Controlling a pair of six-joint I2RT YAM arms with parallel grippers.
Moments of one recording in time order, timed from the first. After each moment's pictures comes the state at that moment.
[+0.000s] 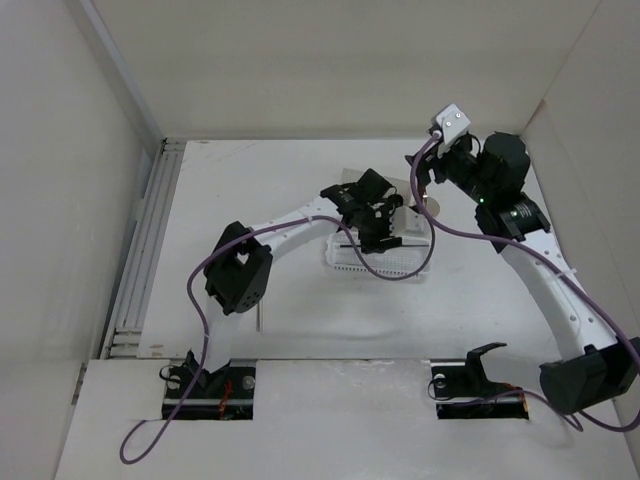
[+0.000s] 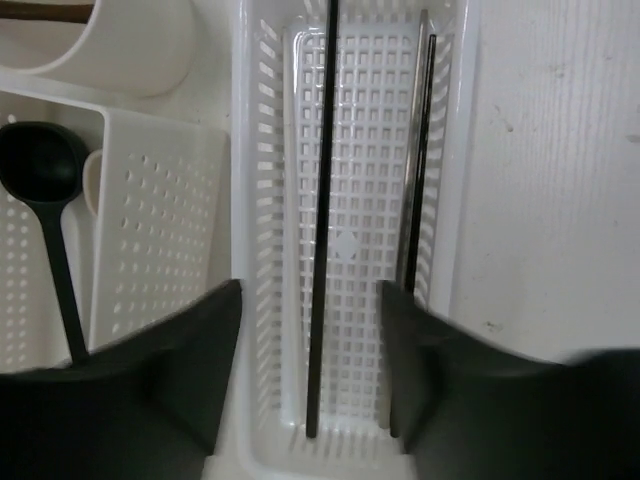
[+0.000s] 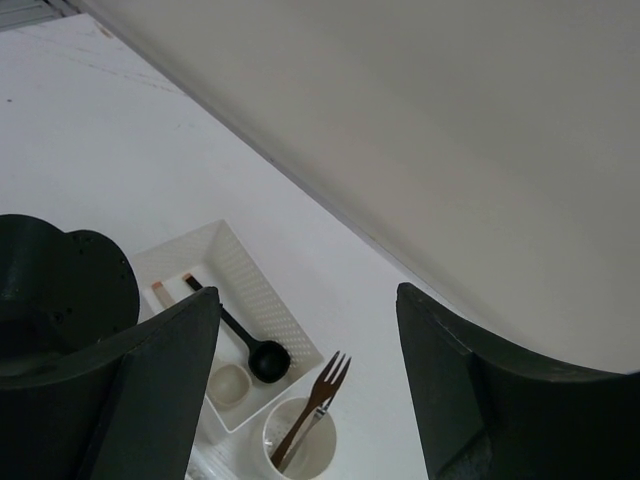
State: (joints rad) left arm -0.84 2.06 1.74 -0.62 0.38 0.74; right arm 0.30 1.20 1.26 -0.13 -0.27 -0.39
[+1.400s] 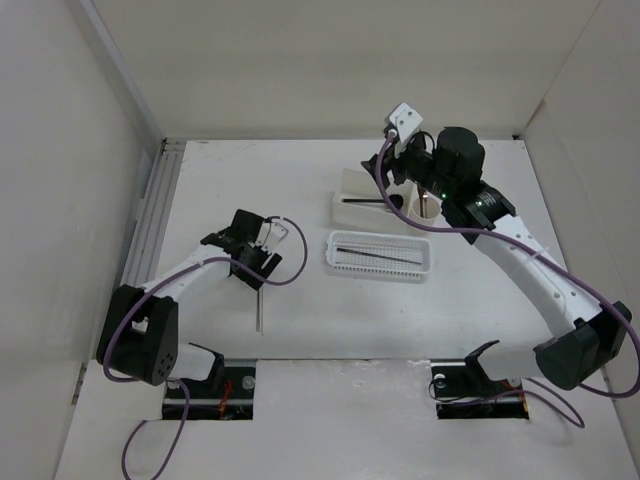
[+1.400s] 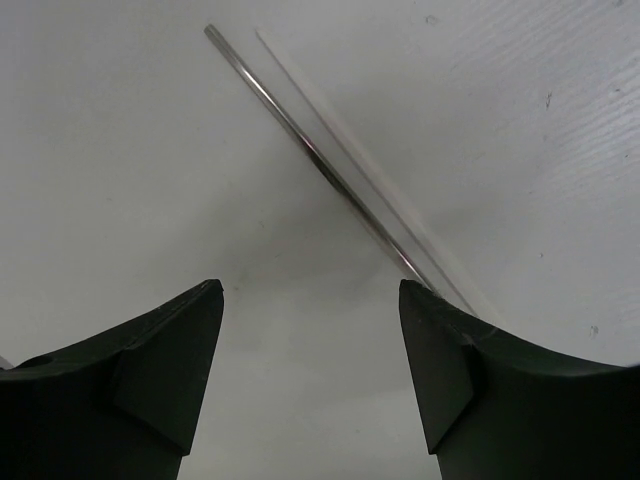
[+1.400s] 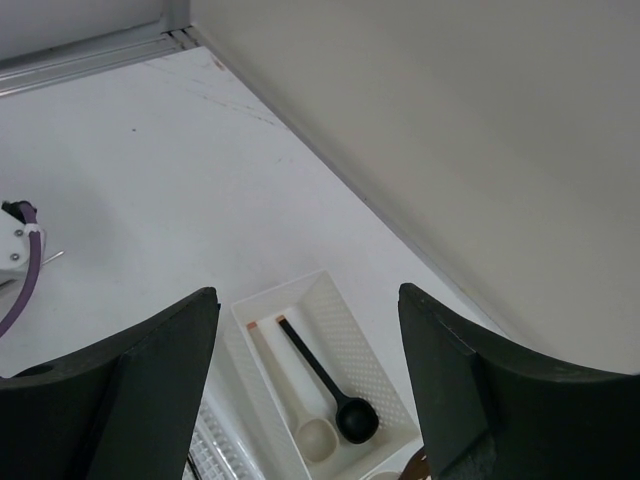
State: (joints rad) left arm -0.36 1.36 0.77 -0.56 -0.09 0.33; right arm 0.51 1.34 1.37 -0.13 -0.22 -0.34
